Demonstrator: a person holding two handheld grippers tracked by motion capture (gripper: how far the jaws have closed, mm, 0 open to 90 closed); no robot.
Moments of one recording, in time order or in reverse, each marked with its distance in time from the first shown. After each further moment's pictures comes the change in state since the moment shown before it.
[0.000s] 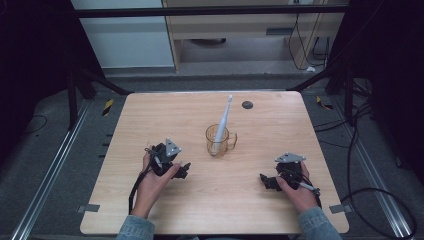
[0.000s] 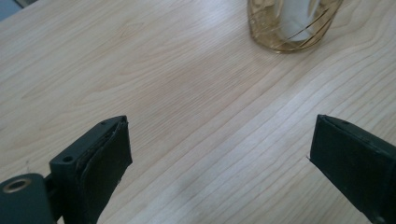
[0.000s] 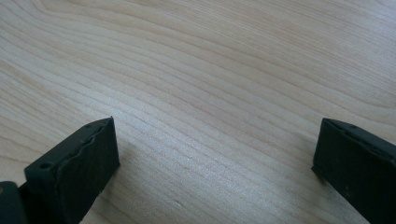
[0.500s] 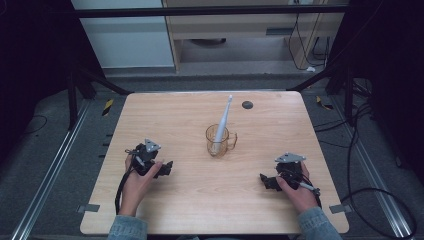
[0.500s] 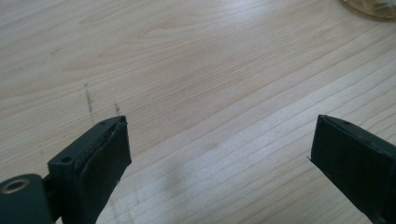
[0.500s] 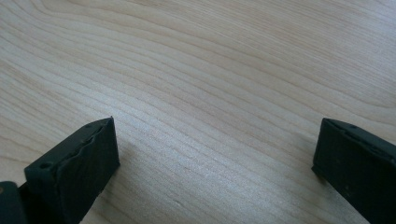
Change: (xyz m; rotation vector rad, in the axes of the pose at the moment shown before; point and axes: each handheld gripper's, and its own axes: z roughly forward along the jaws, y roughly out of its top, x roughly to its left) left arm 0.042 -0.030 -0.006 0.072 0.060 -0.168; right arm 0.000 0.000 0.000 0.000 0.000 -0.002
